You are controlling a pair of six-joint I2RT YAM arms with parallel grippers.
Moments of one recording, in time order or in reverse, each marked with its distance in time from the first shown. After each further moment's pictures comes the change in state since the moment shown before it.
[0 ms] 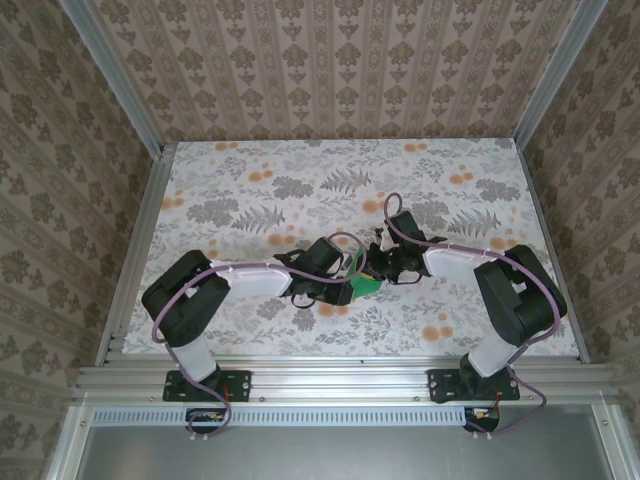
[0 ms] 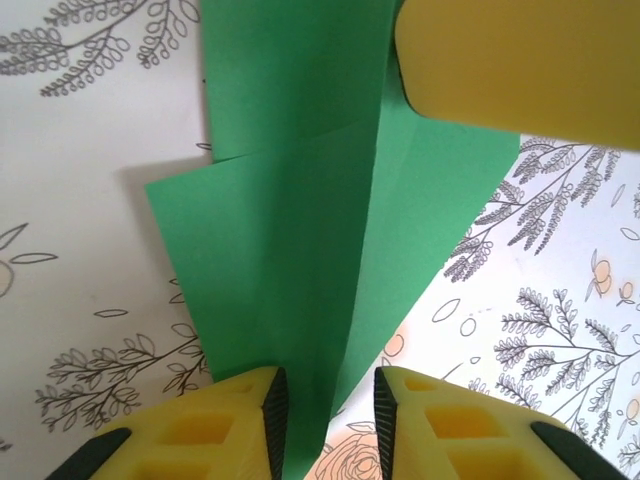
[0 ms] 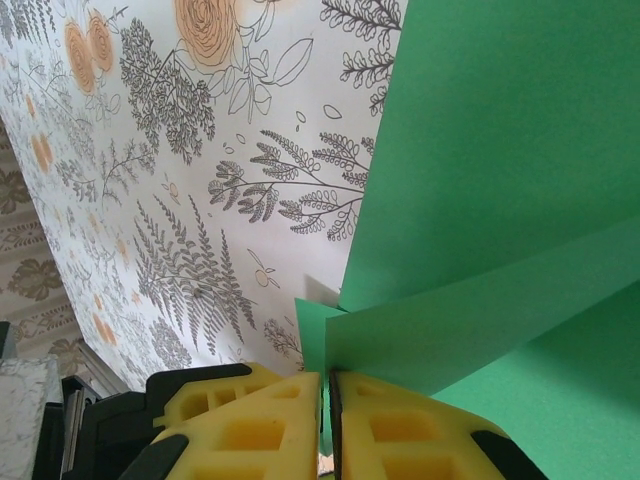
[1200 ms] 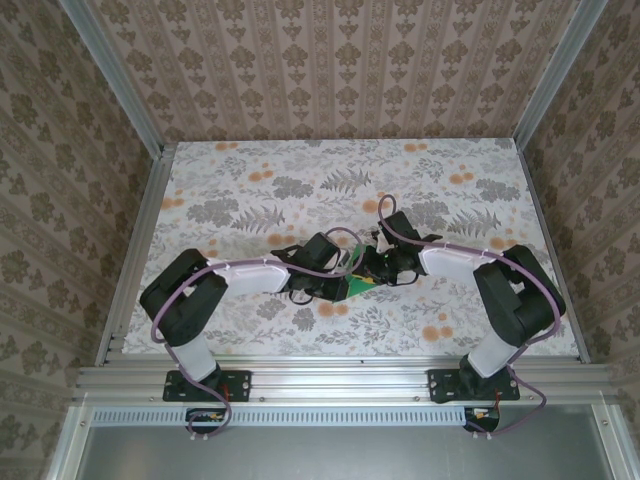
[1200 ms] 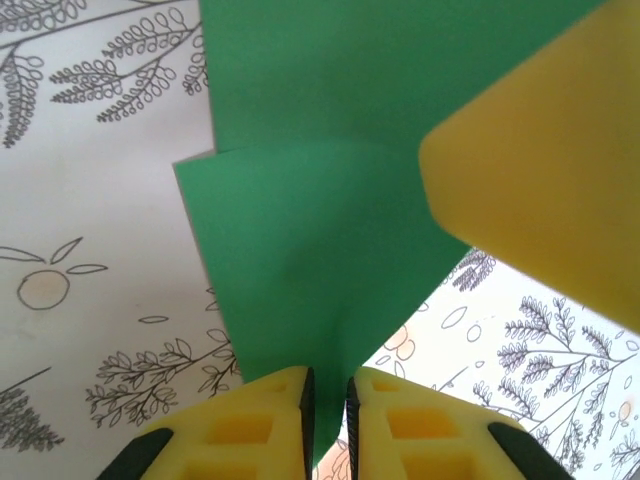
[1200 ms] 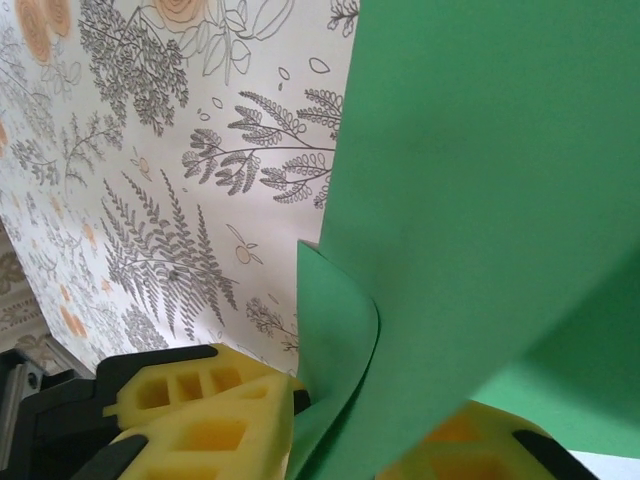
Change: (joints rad) left arm 0.029 -0.006 0.018 -0.030 0.023 0.009; right arm 0.037 0.002 0.041 -0.105 0.044 -0.011
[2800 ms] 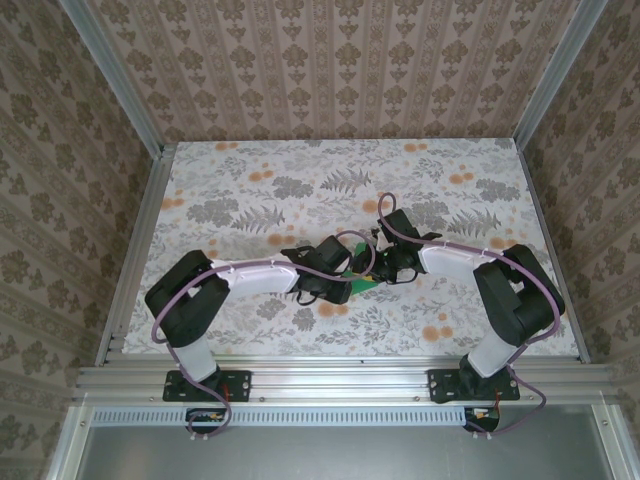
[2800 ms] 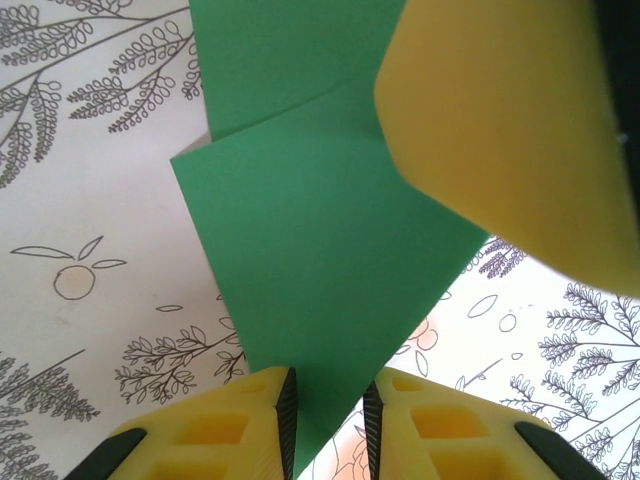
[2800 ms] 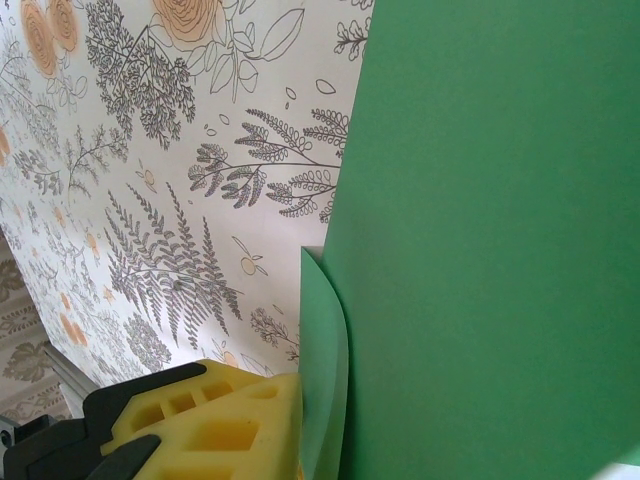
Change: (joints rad) left arm -0.069 0.018 0.081 -0.137 -0.158 0.068; right arm 0.000 0.002 0.018 -0.010 0.013 0.000
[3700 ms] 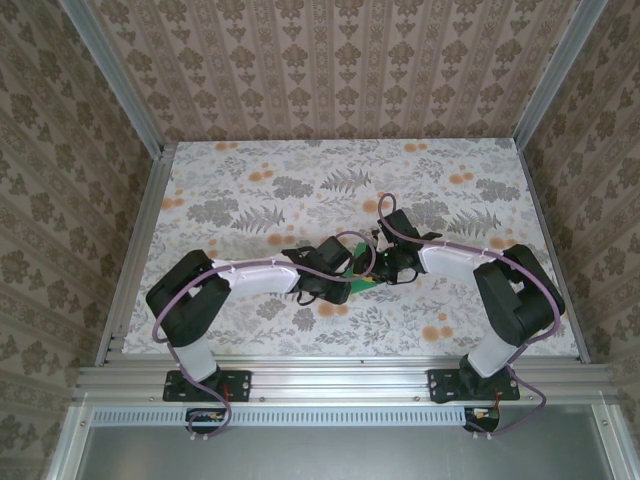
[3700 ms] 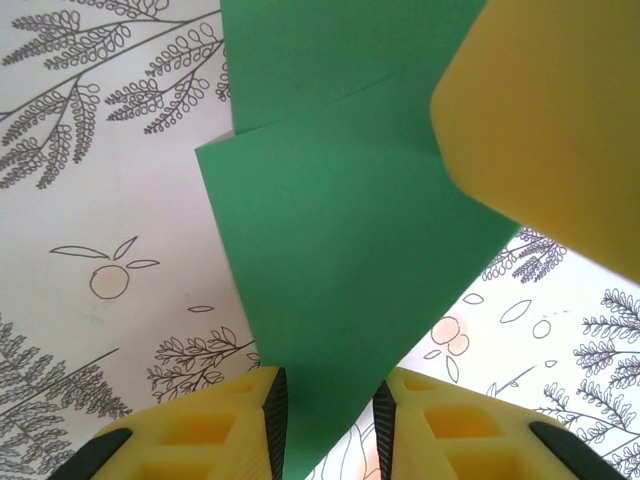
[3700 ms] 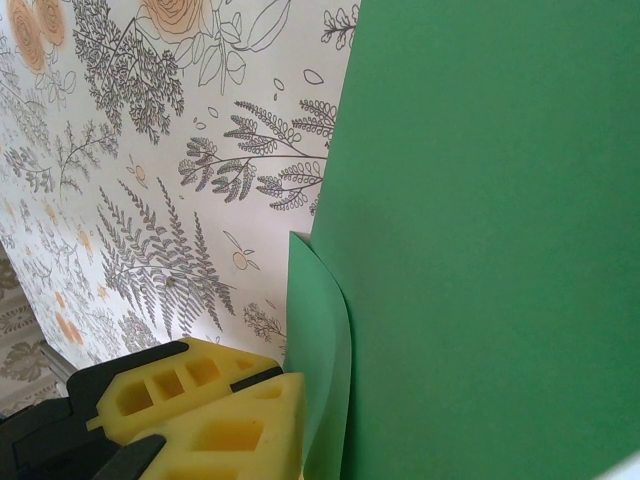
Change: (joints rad) left arm -0.001 0.005 0.002 -0.009 -0.045 0.010; right arm 0.000 0.000 0.002 -0.017 0.000 0.000
